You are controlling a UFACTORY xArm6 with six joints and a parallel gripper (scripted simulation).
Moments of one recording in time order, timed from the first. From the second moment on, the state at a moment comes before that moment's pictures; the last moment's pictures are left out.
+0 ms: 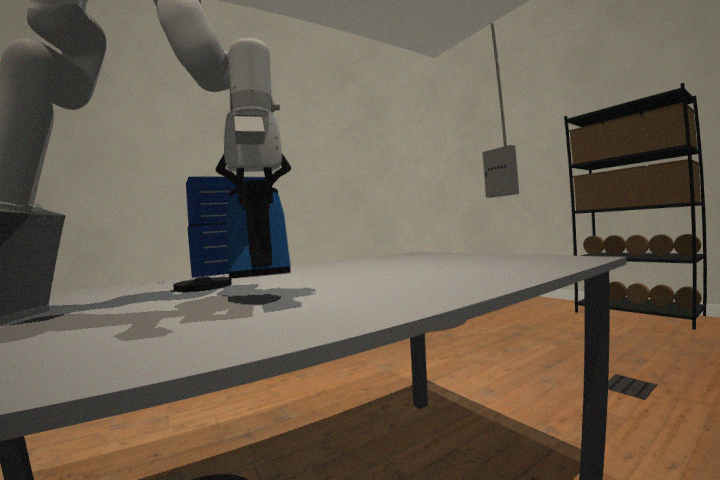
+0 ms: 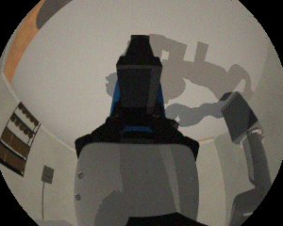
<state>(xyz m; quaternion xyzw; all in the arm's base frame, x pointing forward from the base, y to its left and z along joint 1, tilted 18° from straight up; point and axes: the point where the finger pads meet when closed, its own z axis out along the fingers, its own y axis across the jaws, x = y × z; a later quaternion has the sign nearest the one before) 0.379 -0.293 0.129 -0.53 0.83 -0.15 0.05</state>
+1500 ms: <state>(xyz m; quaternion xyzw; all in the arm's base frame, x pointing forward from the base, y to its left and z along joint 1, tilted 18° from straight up) 0.376 -0.219 0.112 -0.54 0.83 -0.15 0.05</state>
